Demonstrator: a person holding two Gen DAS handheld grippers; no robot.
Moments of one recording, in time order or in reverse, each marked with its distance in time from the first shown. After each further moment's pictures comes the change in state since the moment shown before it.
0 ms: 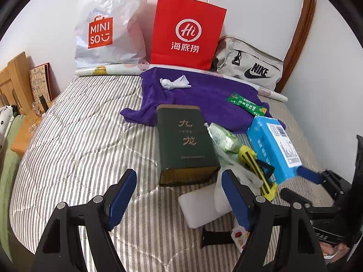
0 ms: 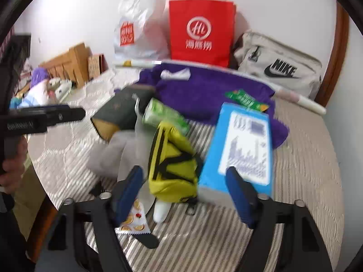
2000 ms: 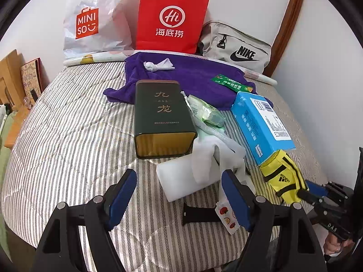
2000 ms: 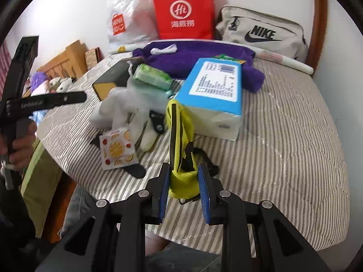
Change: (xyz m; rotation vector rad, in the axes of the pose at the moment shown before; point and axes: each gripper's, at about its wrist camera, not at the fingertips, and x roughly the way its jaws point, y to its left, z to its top) left arm -0.003 -0.025 -0.031 0.031 0.052 -0.039; right arm -0.046 -0.045 -0.073 0.109 0.048 0.001
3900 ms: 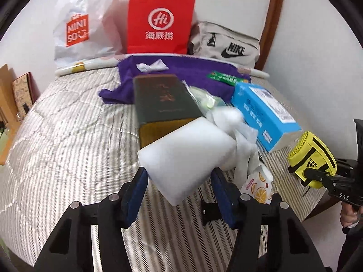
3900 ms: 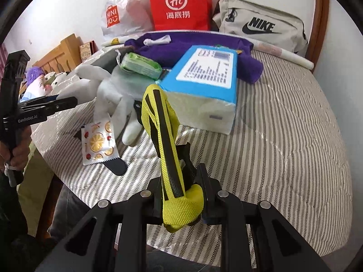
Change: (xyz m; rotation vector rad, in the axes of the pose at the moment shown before) left arm 0.014 0.017 -0.020 0.098 -0.078 -0.033; right arm 0.018 -0.005 -0.007 -0.021 0.022 0.003
